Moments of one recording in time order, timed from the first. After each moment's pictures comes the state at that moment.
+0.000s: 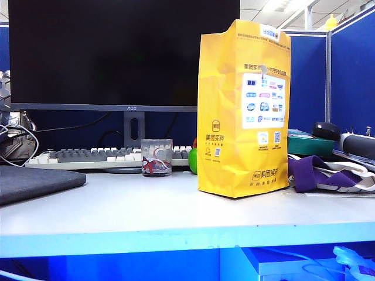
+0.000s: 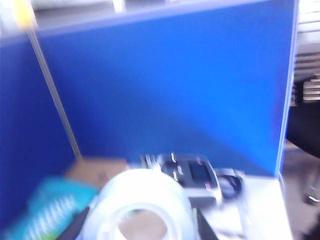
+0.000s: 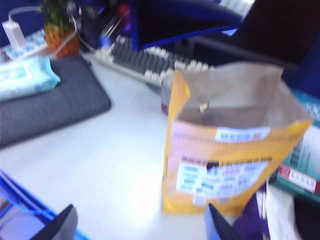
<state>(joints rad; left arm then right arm) -0.57 1.88 1.85 0.00 0.66 0.22 0.56 0.85 1.18 -0.67 -0.06 -0.08</state>
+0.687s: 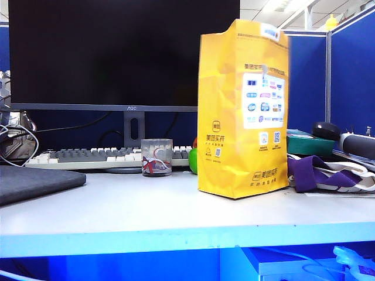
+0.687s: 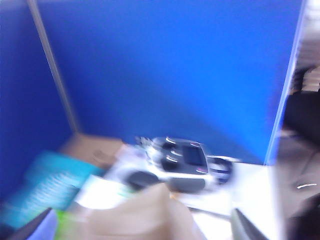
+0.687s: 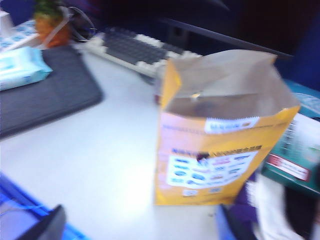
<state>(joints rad) -0.58 1.83 1.92 -0.22 0.61 0.24 0.56 0.84 1.18 -0.69 -0.03 -0.08</state>
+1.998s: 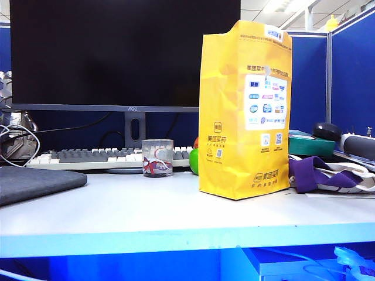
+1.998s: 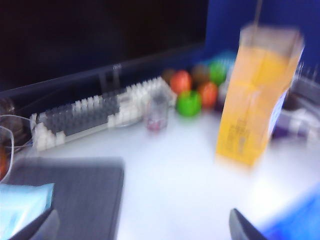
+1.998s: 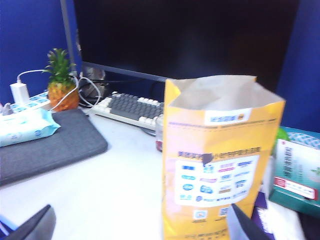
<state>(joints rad) -0.10 0.22 0.95 -0.83 0.27 0.08 0.56 0.31 0.59 -0.28 -0.03 -0.03</state>
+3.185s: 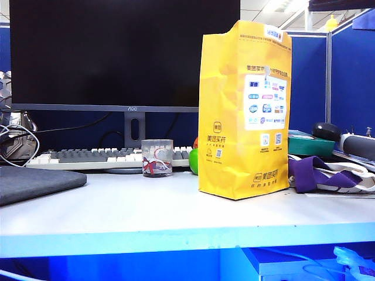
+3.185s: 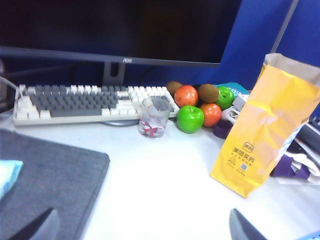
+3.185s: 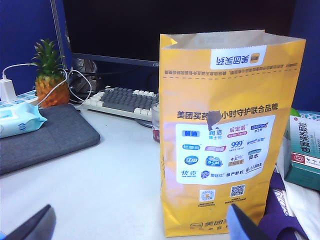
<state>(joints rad) -0.10 0.06 0.60 -0.60 0.22 -0.16 0.56 0.31 0.22 0.14 0.00 0.00</state>
